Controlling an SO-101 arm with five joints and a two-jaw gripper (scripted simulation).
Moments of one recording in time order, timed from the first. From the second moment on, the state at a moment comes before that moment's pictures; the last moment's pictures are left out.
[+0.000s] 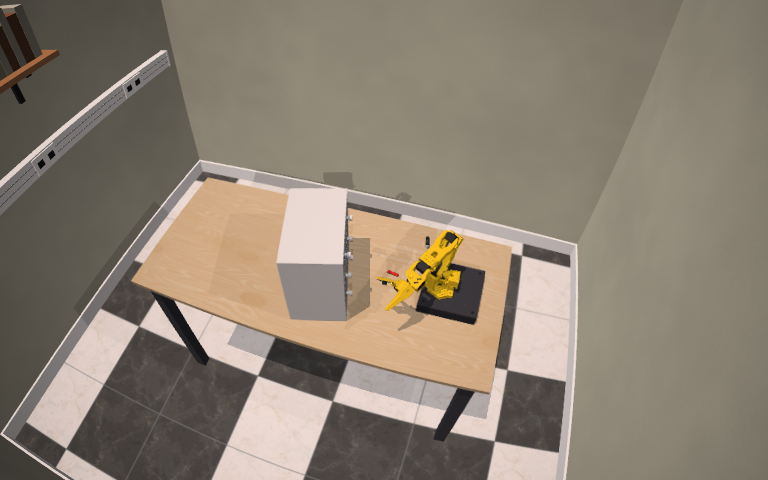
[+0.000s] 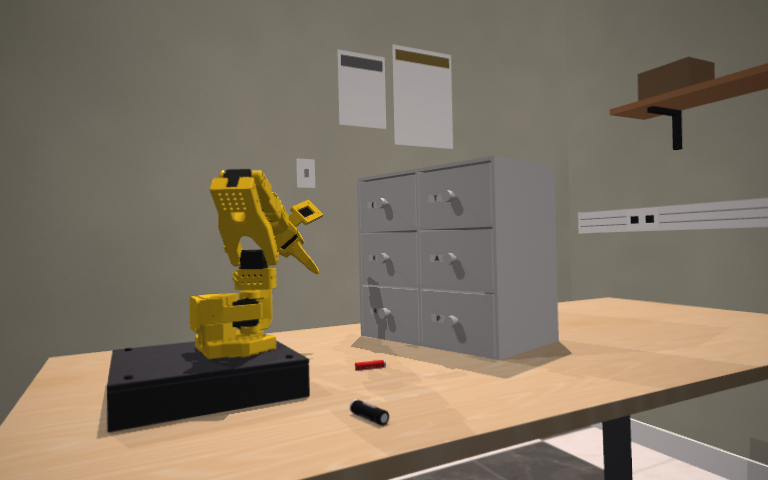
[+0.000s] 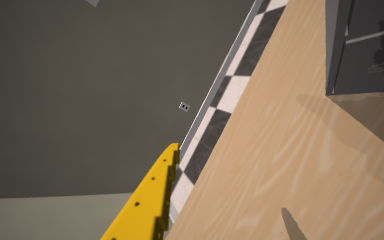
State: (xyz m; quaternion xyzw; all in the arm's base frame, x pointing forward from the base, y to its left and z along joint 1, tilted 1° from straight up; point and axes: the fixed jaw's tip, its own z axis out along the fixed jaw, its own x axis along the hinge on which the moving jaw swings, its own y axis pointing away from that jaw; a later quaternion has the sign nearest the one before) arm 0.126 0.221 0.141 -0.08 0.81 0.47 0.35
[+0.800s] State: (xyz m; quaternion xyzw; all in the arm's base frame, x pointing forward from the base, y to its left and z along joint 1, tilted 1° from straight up) arm 0.175 0.132 0.106 -0.08 0.90 0.22 0.38
